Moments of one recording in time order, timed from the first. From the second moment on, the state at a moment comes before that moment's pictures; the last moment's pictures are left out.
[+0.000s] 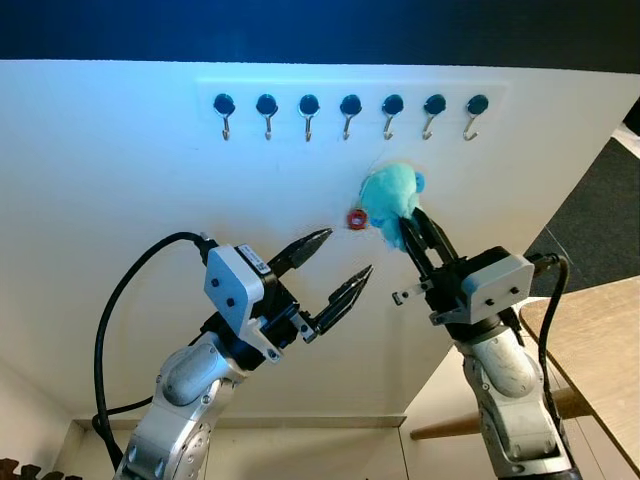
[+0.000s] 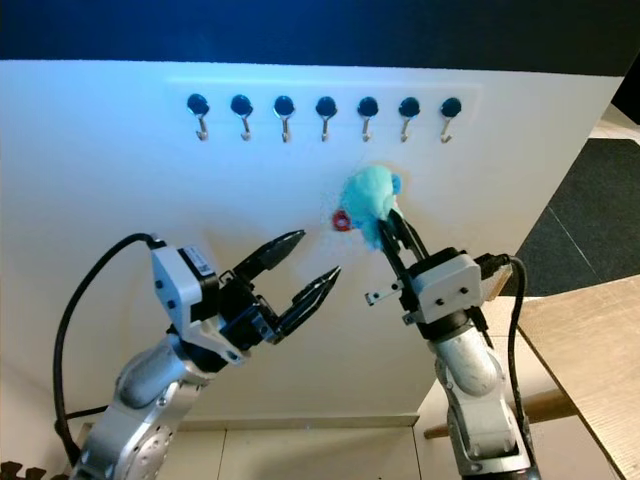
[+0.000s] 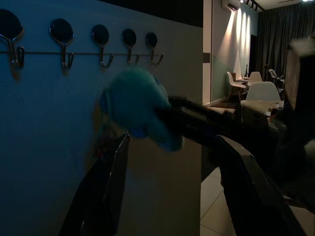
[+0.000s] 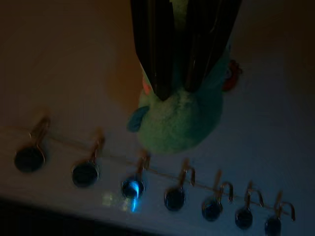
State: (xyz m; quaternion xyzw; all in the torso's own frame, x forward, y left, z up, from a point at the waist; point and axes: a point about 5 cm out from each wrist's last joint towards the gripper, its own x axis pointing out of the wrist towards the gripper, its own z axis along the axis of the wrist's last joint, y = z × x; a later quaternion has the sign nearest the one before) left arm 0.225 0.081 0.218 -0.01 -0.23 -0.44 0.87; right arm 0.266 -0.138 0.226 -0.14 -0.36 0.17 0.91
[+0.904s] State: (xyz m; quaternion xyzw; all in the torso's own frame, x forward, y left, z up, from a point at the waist) left arm 0.227 0.079 0.224 -0.01 -0.25 -0.44 0.87; right arm 0.274 -0.120 0.297 -0.12 -0.46 0.20 0.86
